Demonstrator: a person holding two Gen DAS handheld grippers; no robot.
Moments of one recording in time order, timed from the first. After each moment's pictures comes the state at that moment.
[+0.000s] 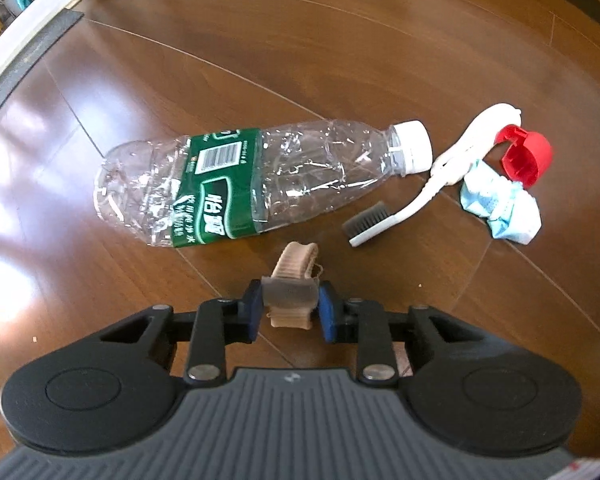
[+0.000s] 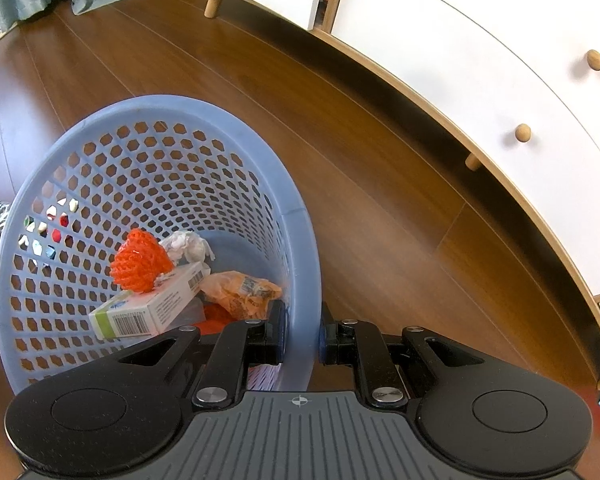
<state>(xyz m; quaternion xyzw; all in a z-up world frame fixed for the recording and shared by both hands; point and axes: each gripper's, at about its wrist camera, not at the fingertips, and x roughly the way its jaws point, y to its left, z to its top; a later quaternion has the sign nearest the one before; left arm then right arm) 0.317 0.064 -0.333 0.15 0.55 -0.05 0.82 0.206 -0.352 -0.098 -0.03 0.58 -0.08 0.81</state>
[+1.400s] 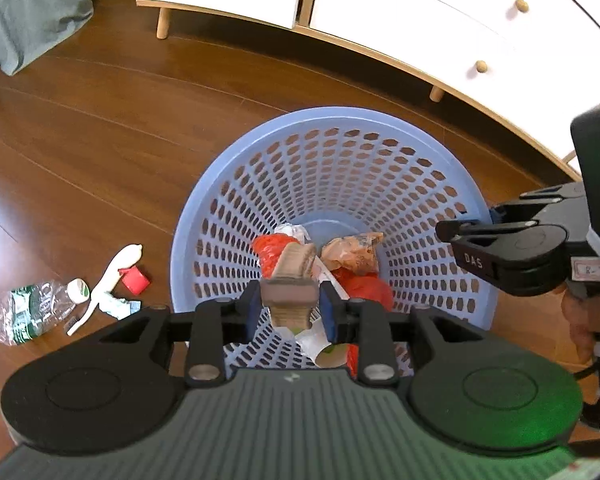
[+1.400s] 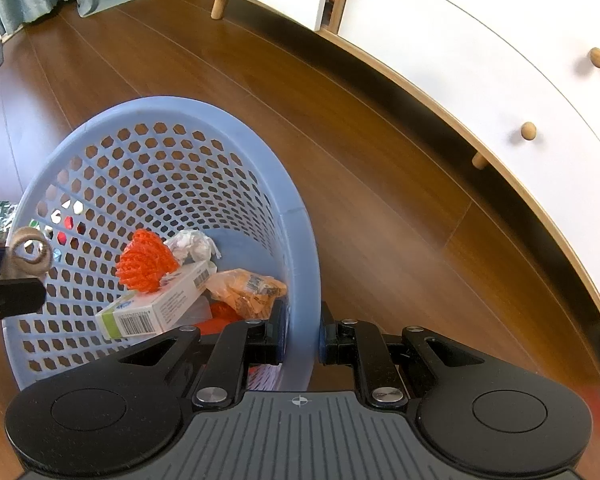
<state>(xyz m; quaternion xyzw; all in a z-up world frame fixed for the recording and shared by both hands) 0.230 -0.190 -0.115 0.14 0.54 -0.30 0.78 0.204 -0.355 -0.098 -0.02 0.57 -0.07 0.82</state>
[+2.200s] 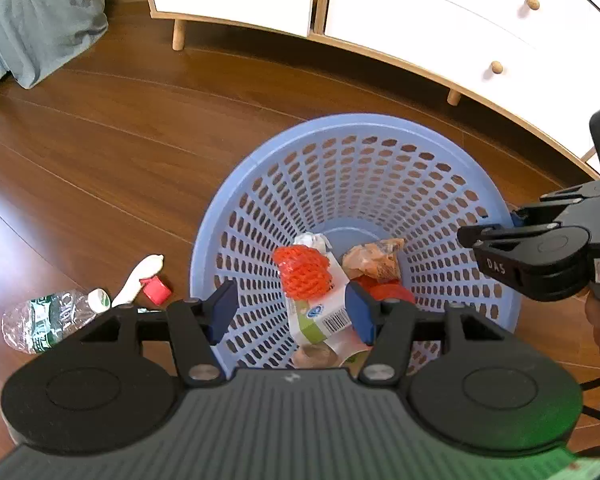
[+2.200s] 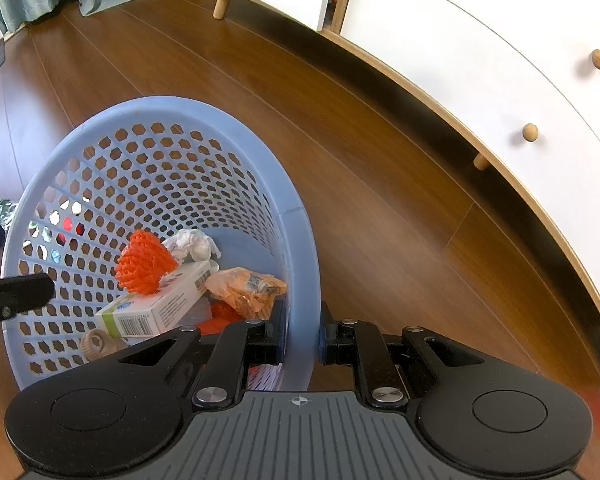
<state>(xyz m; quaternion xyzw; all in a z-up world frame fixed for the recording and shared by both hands) 0.231 -0.189 -0.116 0.15 0.52 -0.28 0.79 0.205 -0.354 -0.102 -0.03 0.57 -0.07 0.82</state>
